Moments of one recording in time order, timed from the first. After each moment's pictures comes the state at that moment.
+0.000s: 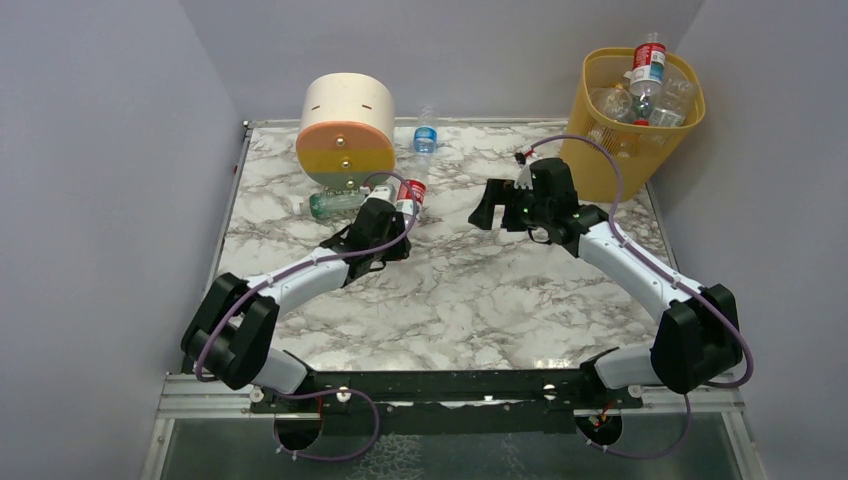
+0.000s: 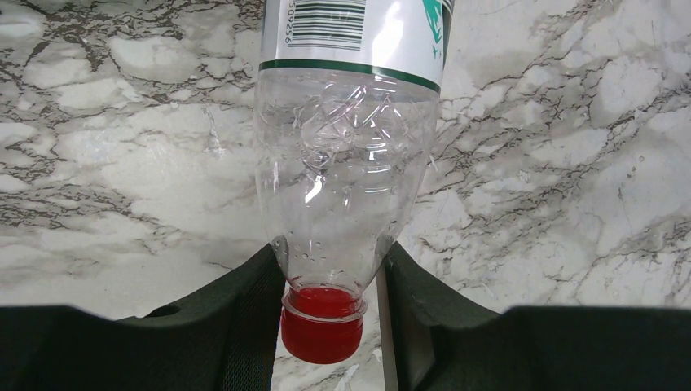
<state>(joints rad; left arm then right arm) -0.58 1.45 0.78 -0.07 -0.11 -0.53 0.42 1.38 1.01 -0.26 -0.22 0.42</state>
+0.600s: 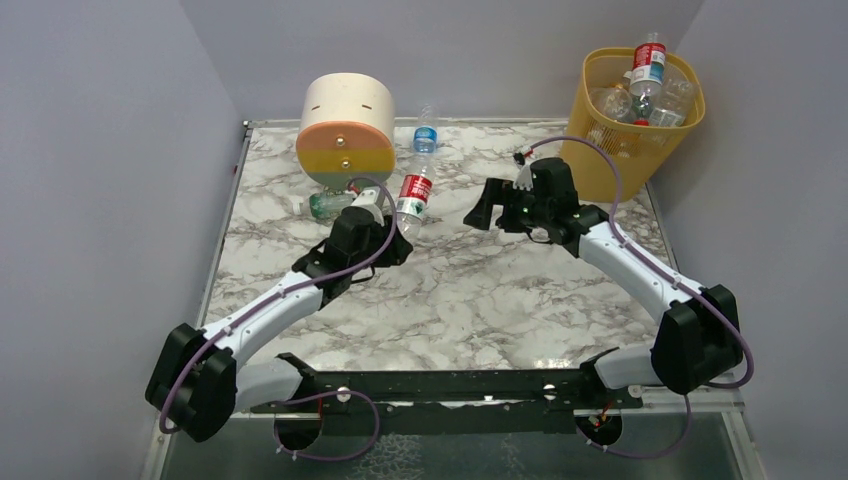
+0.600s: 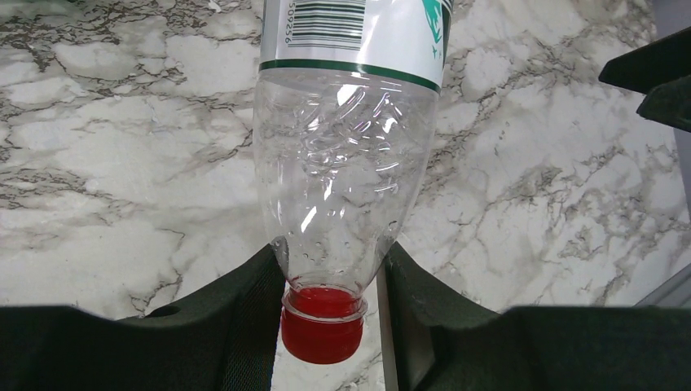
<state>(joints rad) -0.58 1.18 0.69 -0.08 0.02 -0.55 0.42 1.38 1.01 -0.26 -0.29 0.48</state>
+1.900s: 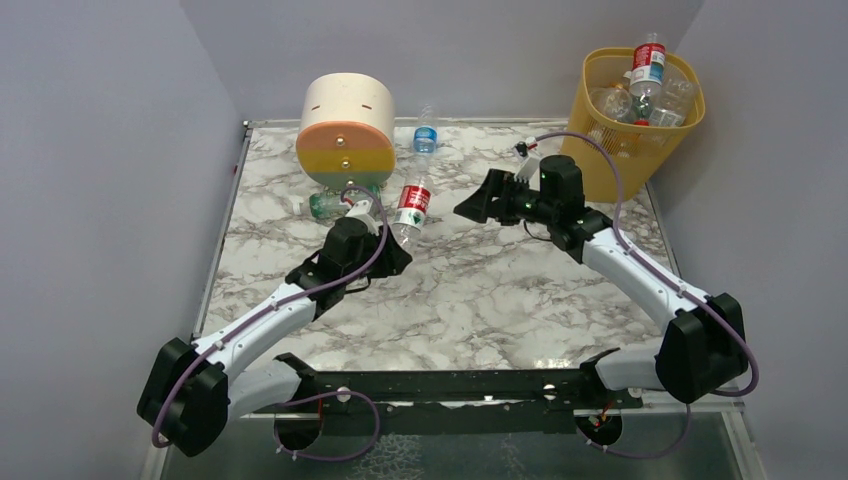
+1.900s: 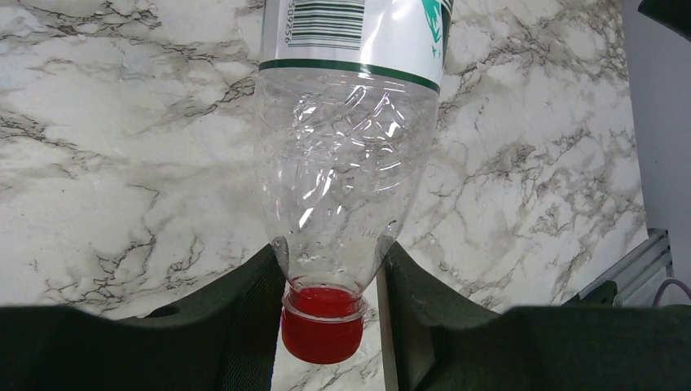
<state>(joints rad) -0.58 1.08 0.59 -0.08 0.08 -0.63 0.42 1.33 0.98 -0.05 -0.47 0.58</state>
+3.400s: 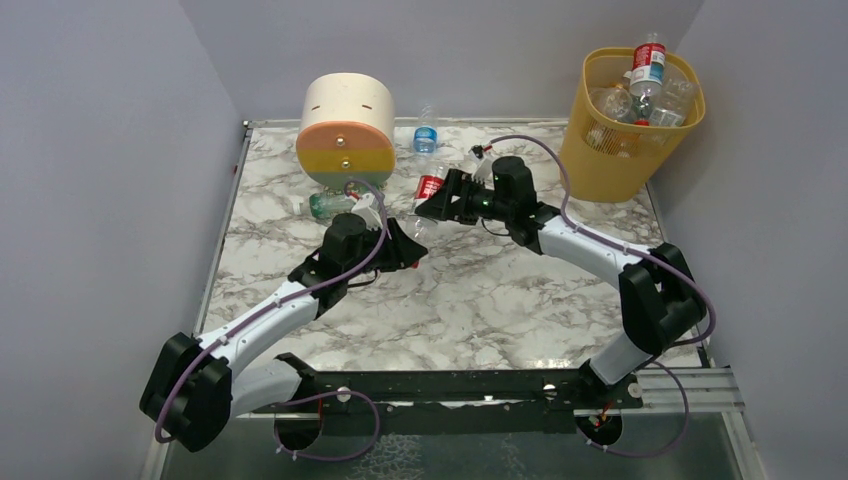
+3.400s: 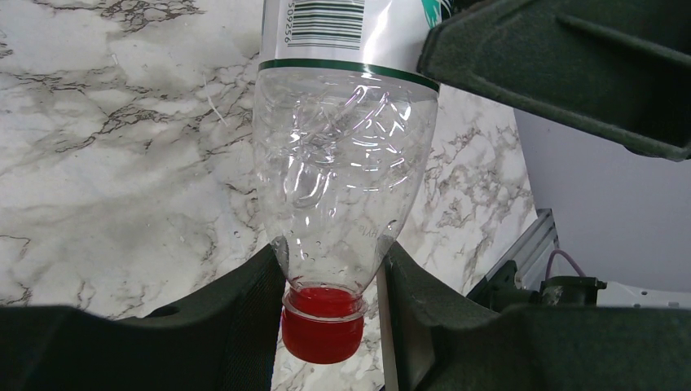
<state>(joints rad) -0.58 1.10 0.59 0.09 0.24 -0.74 0.57 1.60 1.04 0.19 -0.46 0.74</state>
